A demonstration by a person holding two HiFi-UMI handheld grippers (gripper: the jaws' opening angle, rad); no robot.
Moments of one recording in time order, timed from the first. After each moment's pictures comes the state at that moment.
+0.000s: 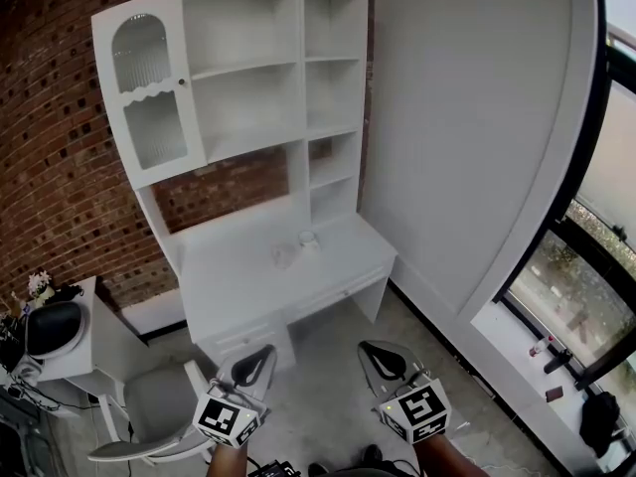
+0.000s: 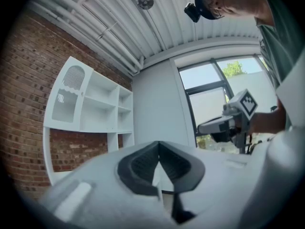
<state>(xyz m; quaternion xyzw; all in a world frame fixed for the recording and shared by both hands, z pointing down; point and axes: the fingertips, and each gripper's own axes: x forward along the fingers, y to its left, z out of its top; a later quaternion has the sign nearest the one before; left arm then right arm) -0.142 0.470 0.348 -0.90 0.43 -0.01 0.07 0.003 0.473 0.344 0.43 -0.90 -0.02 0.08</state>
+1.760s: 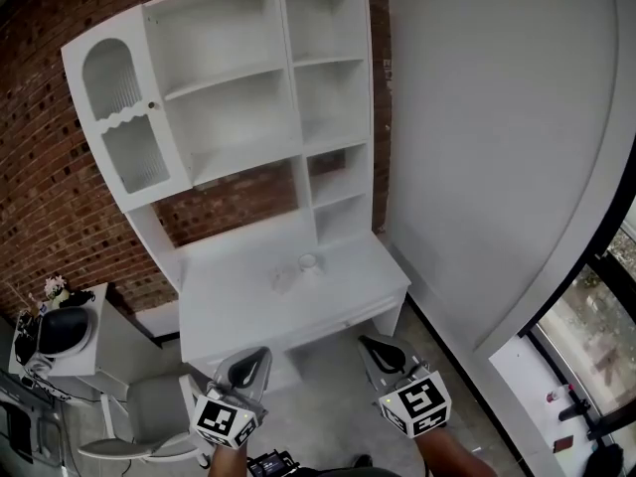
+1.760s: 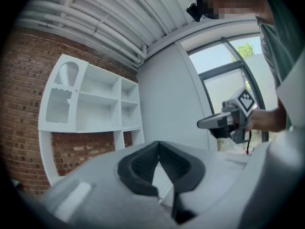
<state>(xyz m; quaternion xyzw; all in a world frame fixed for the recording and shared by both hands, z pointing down) -0.033 0.299 0.354 -0.85 0.51 -0.05 0.07 0.122 0.269 0.349 0.36 -0.93 -0.01 0.04</state>
